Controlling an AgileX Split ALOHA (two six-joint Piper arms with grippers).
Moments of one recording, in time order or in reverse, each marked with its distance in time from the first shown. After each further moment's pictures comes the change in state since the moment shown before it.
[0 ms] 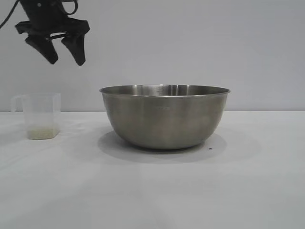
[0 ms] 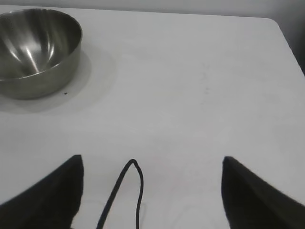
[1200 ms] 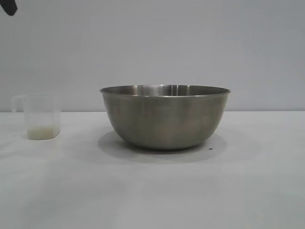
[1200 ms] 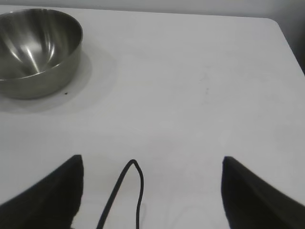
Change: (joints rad) left arm 0.002 -0.749 1.038 0.025 -0.704 -0.272; right arm 0.000 0.000 0.000 0.000 0.000 0.000
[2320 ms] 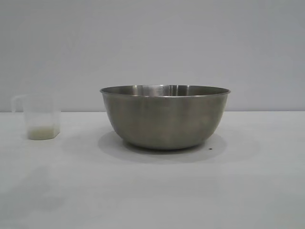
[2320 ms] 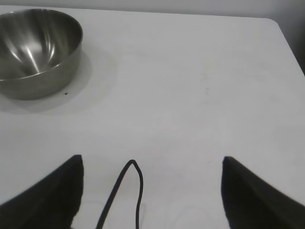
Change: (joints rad) left arm 0.000 0.146 0.543 0.150 -0.942 -0.076; right arm 0.000 0.000 0.000 0.001 0.000 0.000
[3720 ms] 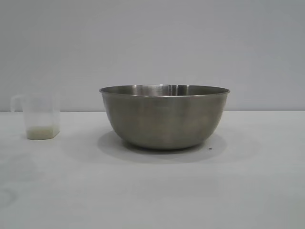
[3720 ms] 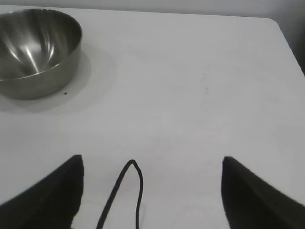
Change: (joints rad) left arm 0.000 0.487 -0.237 -0.105 -0.224 0.113; right arm 0.000 0.000 0.000 0.000 0.000 0.000
